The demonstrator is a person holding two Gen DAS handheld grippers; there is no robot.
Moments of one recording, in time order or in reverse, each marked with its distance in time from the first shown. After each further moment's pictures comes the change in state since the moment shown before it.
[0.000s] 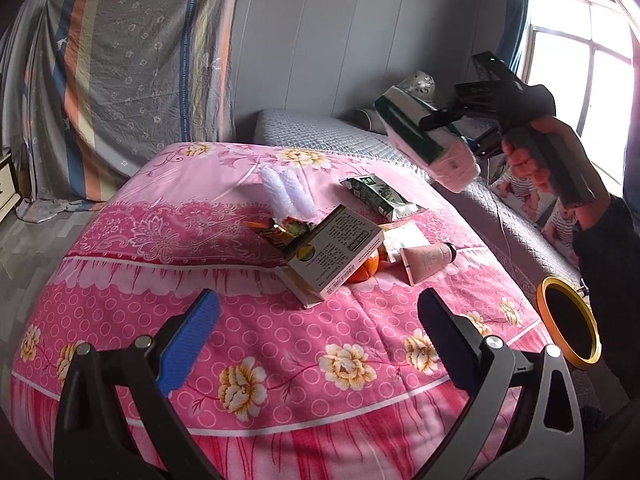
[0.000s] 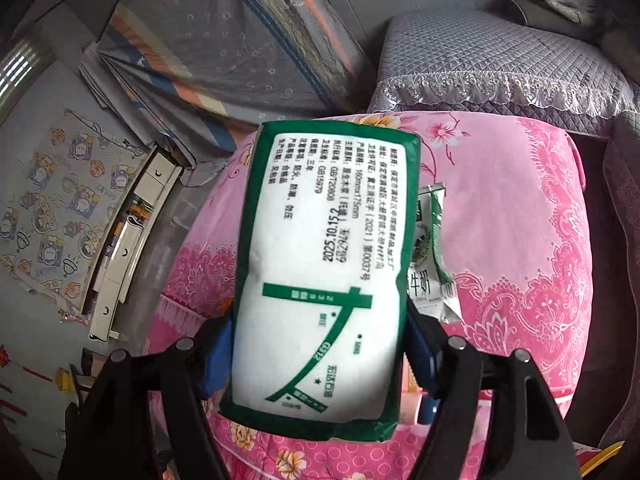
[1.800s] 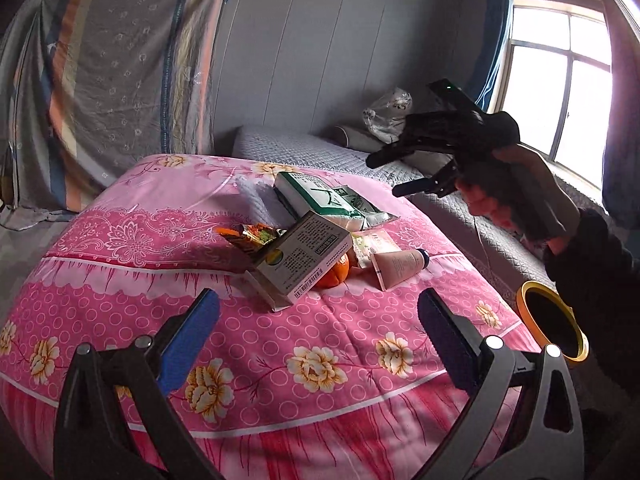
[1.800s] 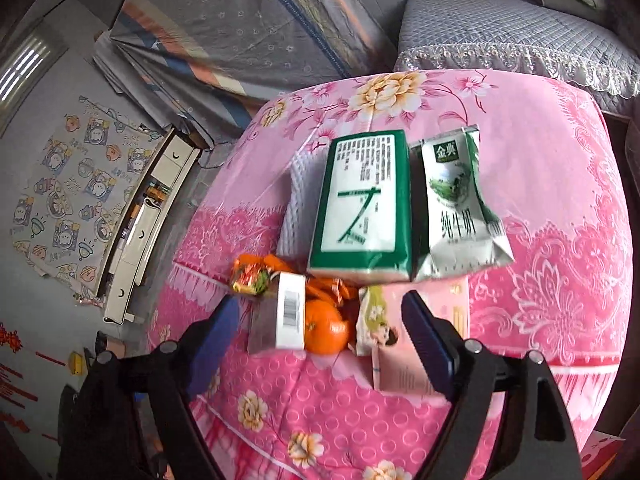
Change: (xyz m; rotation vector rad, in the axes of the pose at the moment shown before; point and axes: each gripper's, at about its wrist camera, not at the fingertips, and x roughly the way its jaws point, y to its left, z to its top) left arm -0.009 -0.004 -0.023 -0.016 -0.084 -0.072; right arm 0.087 0.036 -0.010 0.007 0.133 0.014
